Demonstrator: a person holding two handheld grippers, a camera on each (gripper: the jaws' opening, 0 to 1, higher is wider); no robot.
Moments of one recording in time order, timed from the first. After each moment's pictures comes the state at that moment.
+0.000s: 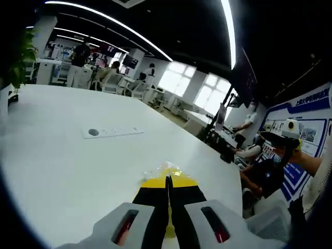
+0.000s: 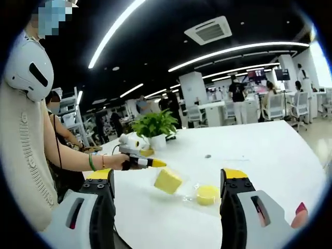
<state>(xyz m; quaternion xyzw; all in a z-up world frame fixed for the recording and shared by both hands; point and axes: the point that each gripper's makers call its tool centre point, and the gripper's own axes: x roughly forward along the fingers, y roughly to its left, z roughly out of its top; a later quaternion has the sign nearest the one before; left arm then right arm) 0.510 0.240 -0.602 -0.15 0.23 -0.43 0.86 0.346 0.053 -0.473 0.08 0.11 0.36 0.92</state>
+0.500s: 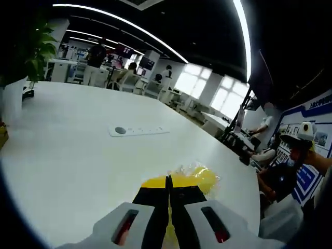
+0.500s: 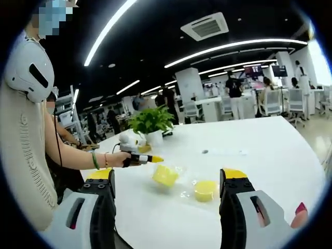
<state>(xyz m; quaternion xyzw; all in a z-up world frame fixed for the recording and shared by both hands) 0.543 0.281 -0.638 -0.15 0.24 -0.37 0.88 0.352 0.053 -0.485 0.08 0.13 0.35 0.93</state>
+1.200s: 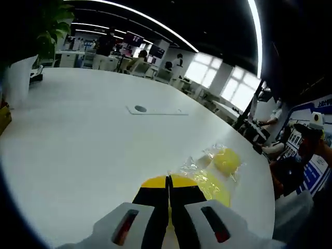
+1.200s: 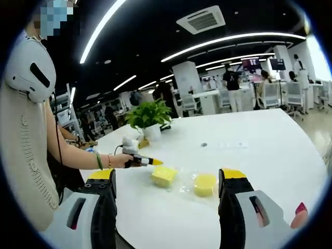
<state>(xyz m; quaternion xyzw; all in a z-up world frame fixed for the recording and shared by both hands) 0.553 0.305 -0.698 -0.13 0.29 -0.35 0.88 0.359 0.059 -0.501 0.09 0.16 0.34 0.92</state>
